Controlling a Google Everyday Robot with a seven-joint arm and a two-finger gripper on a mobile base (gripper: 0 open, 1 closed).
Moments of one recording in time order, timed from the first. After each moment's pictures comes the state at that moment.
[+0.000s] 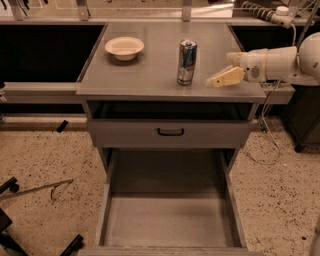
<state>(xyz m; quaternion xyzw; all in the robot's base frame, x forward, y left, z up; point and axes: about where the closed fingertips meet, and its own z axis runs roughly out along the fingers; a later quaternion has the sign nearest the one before) 0.735 -0.192 0.880 -0.40 0.71 0.28 0.50</state>
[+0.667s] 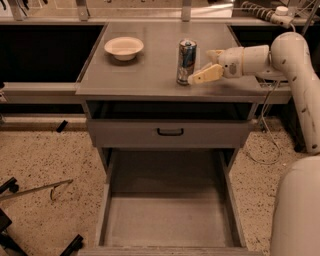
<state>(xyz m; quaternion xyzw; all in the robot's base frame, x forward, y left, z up) 0.774 -0.141 0.868 -0.42 0.69 0.31 0.50</state>
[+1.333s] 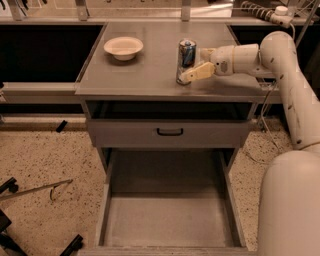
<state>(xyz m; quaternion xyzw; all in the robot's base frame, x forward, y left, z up) 0.793 -0.120 0.866 -0.43 0.68 0.32 0.51</state>
